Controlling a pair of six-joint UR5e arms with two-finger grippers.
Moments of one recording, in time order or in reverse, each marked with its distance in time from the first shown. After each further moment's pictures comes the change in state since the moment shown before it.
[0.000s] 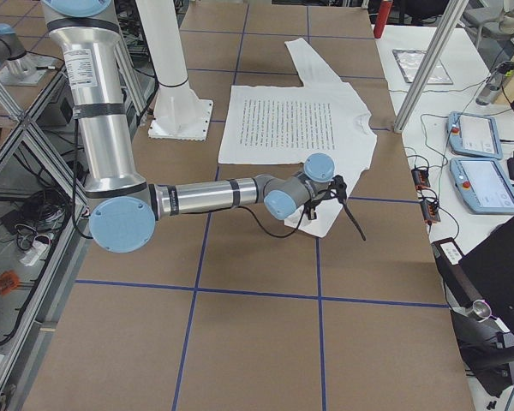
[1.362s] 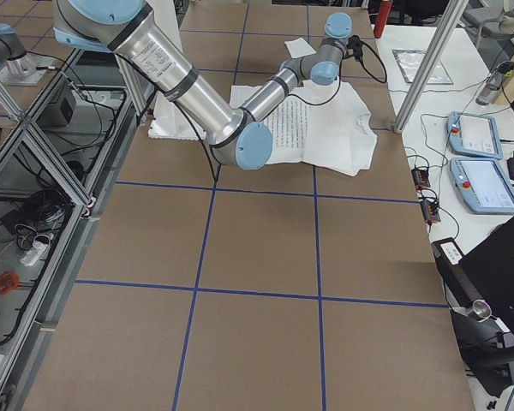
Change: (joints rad) left arm -0.007 0.008 0.006 0.000 0.004 0.002; right arm -0.284 0.760 -0.174 -0.016 -0.147 0.434
